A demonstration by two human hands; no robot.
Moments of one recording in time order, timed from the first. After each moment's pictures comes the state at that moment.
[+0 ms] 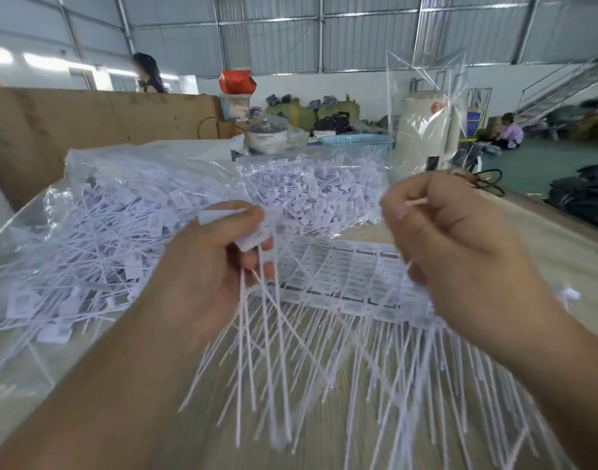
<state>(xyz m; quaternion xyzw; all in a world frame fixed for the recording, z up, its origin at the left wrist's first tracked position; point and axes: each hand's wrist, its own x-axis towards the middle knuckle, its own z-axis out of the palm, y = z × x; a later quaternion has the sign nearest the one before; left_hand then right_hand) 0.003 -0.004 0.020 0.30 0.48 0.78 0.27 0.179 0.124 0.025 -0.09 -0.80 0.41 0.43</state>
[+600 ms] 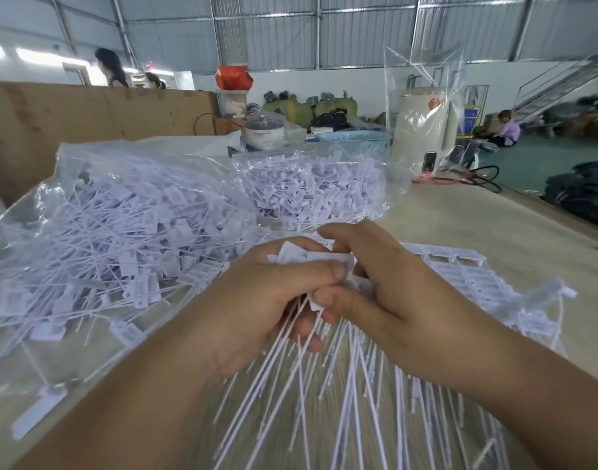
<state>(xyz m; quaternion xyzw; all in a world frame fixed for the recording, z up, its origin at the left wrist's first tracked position) 0.038 0.002 0.009 0.45 0.52 0.62 0.37 0.163 0.121 -0.004 -0.01 -0.92 0.26 0.29</state>
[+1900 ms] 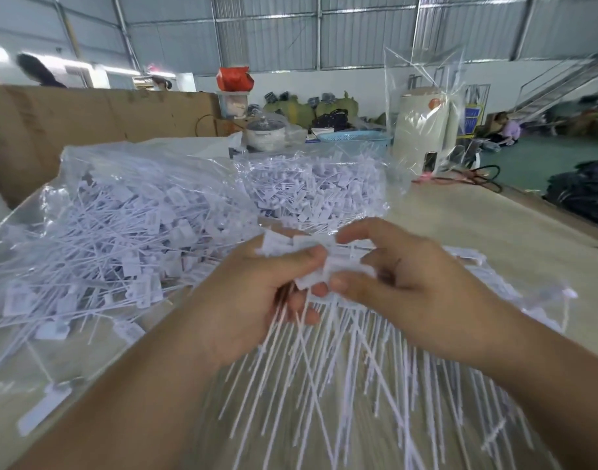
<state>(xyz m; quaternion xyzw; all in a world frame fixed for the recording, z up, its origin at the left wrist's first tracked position) 0.028 0.007 0.002 0.36 0.52 0.68 0.36 0.170 0.130 0.004 -0.06 -0.90 0.34 0.26</state>
